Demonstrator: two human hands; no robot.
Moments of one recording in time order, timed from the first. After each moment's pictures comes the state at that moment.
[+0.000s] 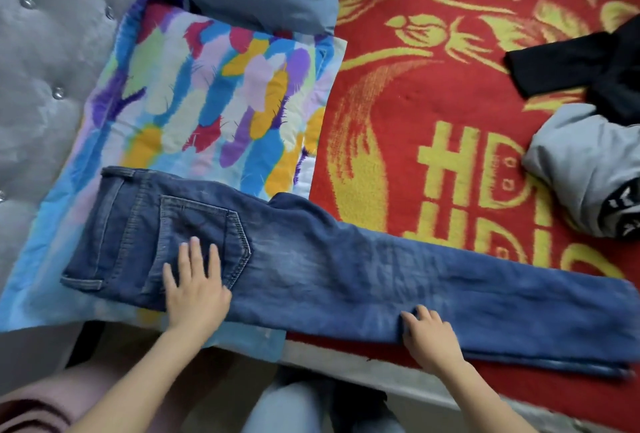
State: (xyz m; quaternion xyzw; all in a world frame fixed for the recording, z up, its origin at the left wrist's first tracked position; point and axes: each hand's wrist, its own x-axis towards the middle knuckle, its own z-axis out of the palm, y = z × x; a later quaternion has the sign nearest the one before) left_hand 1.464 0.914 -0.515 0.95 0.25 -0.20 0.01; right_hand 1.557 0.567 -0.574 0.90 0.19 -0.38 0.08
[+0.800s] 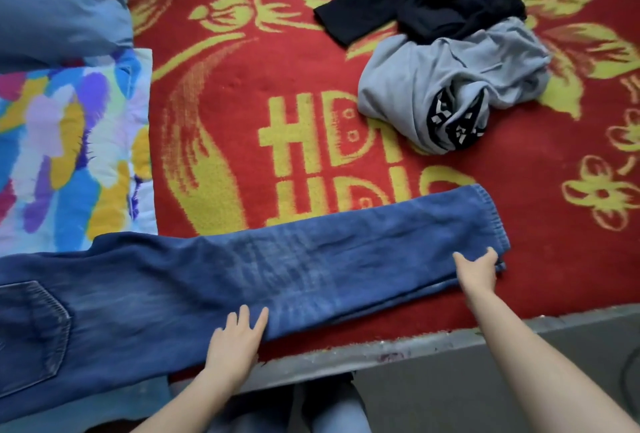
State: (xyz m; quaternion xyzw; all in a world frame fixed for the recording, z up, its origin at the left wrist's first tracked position) left_hand 1.516 0.682 -0.575 0.90 -0.07 -0.42 -0.07; right_hand 1.620 0.312 -0.586 0.78 -0.49 -0.09 -0.37
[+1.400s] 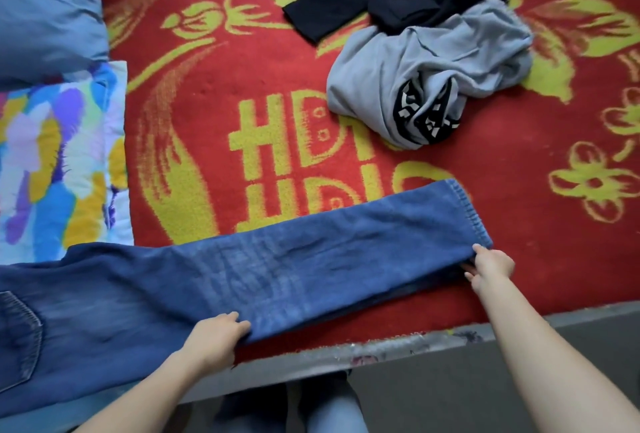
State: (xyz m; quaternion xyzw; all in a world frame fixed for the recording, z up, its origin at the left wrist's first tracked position) left_hand 1.542 0.663 -0.574 0.87 -0.17 -0.45 -0.04; right_hand 1.641 0.233 -0.600 0.57 -0.63 -0.03 -0.53
